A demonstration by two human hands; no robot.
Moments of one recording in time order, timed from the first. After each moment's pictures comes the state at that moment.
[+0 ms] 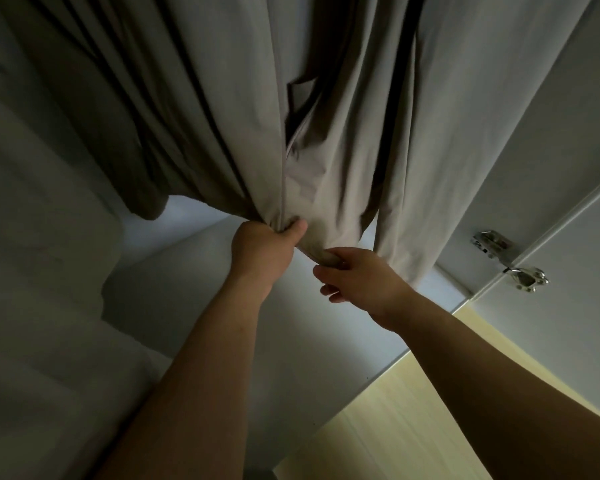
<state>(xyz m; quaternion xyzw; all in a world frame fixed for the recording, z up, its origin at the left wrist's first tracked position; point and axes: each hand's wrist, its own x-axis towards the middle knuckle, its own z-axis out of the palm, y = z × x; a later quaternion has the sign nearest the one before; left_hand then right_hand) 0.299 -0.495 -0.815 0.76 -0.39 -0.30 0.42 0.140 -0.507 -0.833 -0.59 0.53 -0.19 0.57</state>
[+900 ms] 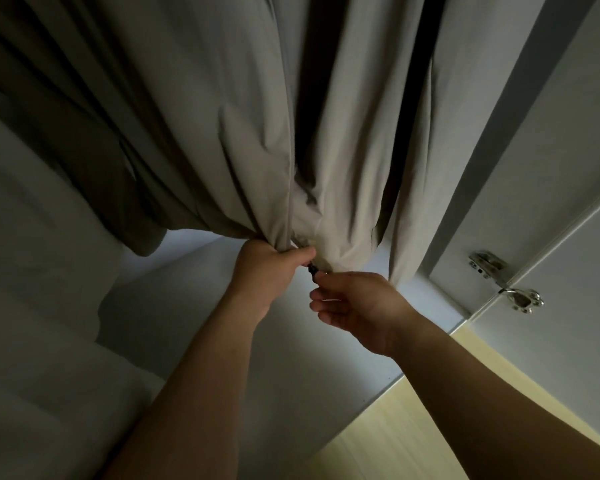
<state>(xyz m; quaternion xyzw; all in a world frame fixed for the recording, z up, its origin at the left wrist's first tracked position) 0.292 -0.498 -0.812 0.71 -0.39 -0.38 0.45 0.135 -0.502 -0.819 -0.33 0.49 -0.26 0.76</state>
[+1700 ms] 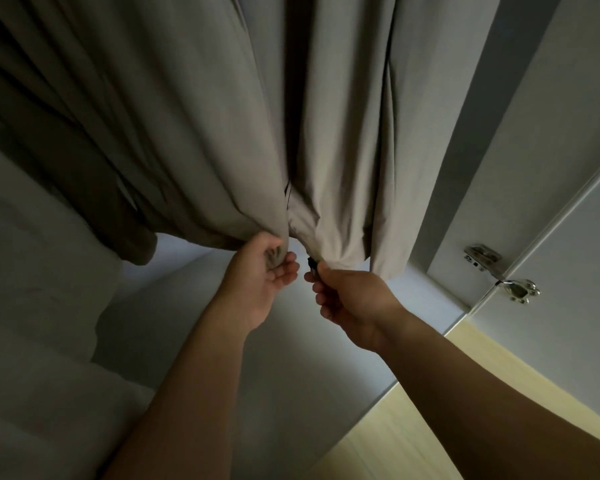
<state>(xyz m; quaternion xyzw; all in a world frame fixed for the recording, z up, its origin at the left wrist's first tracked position) 0.299 -0.495 -0.805 0.56 -0.22 -0.58 0.54 0.145 -0.501 -0.821 -0.31 0.49 -0.32 0.75</state>
